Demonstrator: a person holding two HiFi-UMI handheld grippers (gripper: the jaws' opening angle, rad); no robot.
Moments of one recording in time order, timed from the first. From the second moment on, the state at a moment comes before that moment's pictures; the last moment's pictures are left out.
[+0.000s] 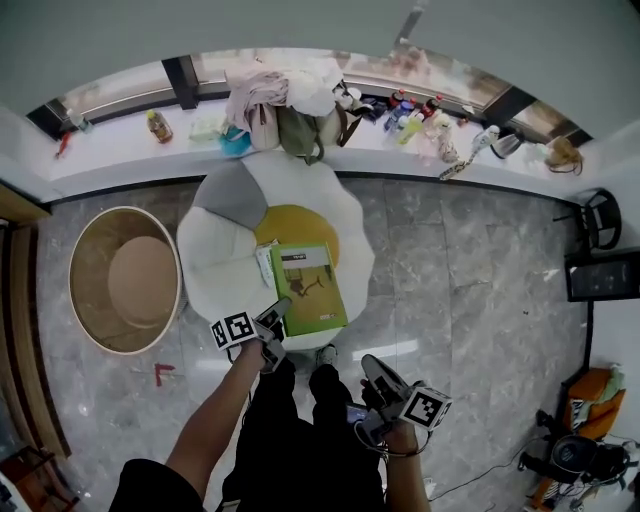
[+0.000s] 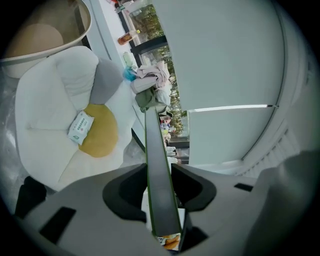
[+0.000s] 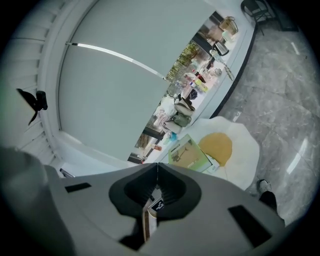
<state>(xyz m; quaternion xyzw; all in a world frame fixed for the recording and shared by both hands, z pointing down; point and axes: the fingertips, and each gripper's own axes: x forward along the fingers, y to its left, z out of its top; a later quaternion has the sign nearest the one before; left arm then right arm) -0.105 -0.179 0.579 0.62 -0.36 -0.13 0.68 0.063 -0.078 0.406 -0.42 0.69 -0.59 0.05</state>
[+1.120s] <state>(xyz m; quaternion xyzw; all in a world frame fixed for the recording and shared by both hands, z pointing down) -0.029 -0.084 0.388 0.60 -0.33 -0.35 0.64 0.191 -0.079 0.352 -0.37 0.73 -0.55 0.13</state>
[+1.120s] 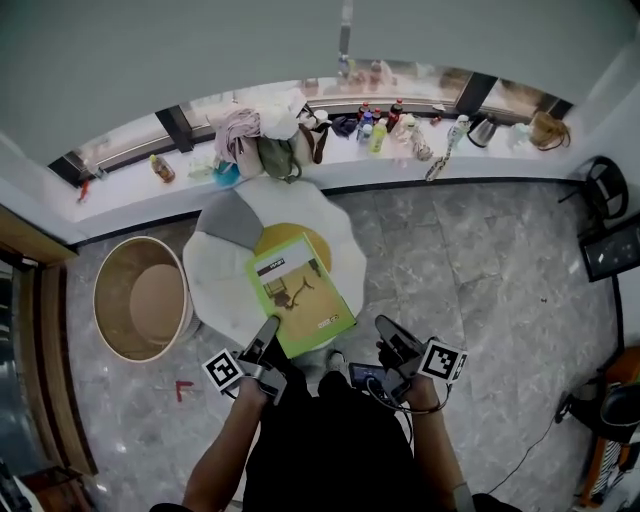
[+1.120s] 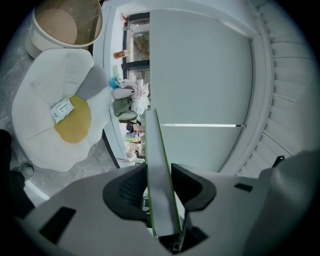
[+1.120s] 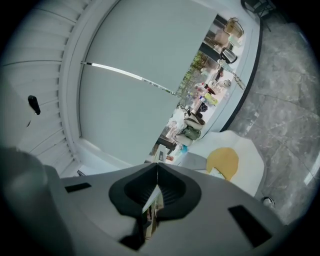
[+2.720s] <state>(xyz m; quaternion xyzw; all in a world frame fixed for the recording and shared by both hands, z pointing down) -0.116 0.048 0.379 0.58 -0.39 -0.38 0.60 0.102 0.024 0.363 -0.32 0.70 -0.62 0.19</state>
